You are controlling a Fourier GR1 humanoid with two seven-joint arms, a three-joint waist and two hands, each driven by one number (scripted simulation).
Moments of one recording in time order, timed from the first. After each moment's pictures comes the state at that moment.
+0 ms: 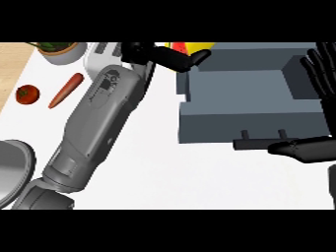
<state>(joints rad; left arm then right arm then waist) -1.10 0.00 0.00 -0.75 0.15 0.20 -0.39 -0.27 -0.21 -0.17 -1.80 -0.10 0.20 0.07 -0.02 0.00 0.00</state>
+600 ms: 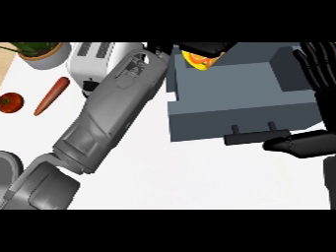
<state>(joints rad) -1.35 0.00 -0.16 -0.40 0.26 0.35 -0.25 -0.32 -0.21 -0.15 -1.78 -0.11 0.21 0.06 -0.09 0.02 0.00</state>
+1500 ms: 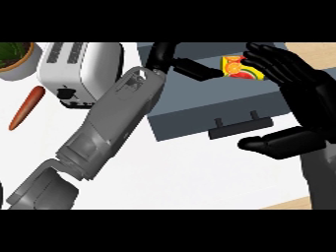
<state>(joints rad) -1.27 0.00 -0.33 -0.35 0.43 0.26 -0.30 -0.42 -0.18 -0.05 -1.76 -0.22 0.33 0.08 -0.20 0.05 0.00</state>
